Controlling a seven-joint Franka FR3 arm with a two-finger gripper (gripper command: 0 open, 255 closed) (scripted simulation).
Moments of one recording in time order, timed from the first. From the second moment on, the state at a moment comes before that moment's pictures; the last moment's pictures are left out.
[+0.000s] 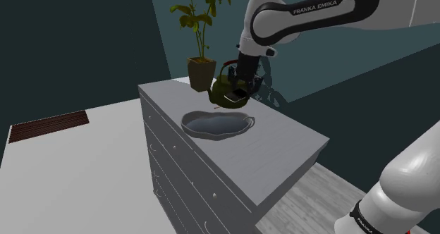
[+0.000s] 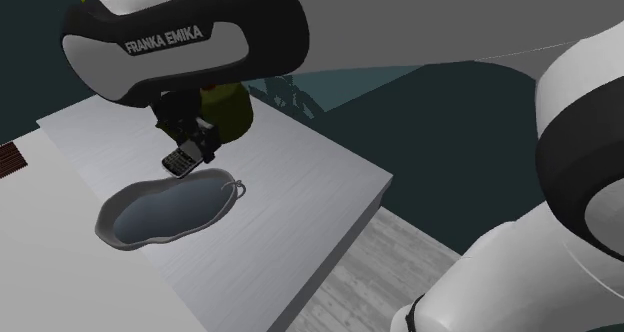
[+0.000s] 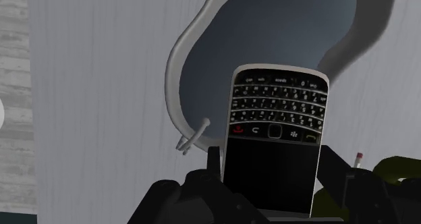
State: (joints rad) arm -0.22 -0.10 0.39 -1.99 0.07 1.96 1.57
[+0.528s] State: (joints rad) arm -0.17 0.00 0.46 -1.92 0.02 1.98 1.72
